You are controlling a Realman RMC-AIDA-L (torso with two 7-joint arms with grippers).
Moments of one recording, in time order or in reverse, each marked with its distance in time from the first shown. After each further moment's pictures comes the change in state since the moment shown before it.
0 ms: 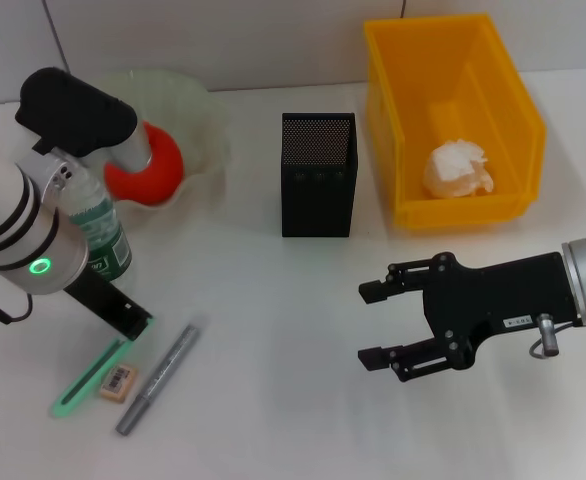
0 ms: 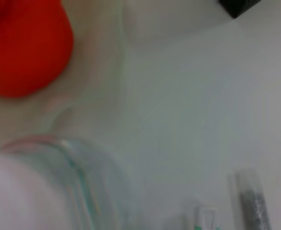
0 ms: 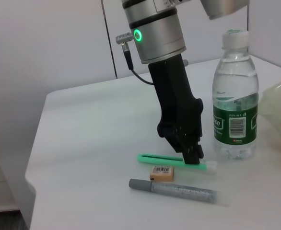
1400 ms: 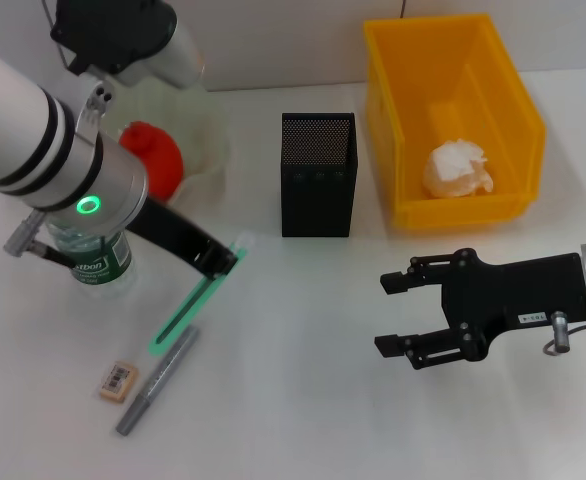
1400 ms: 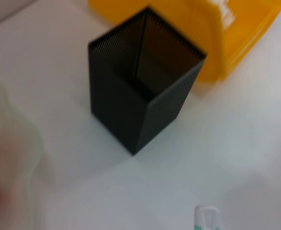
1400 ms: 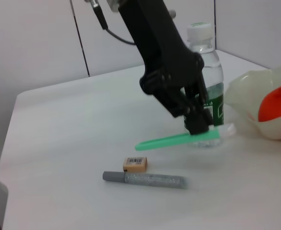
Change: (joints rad) left arm -0.010 0.000 -0.008 0.223 -0.205 0.022 -0.008; right arm -0.032 -0.005 0.033 0.008 -0.005 0.041 -0.001
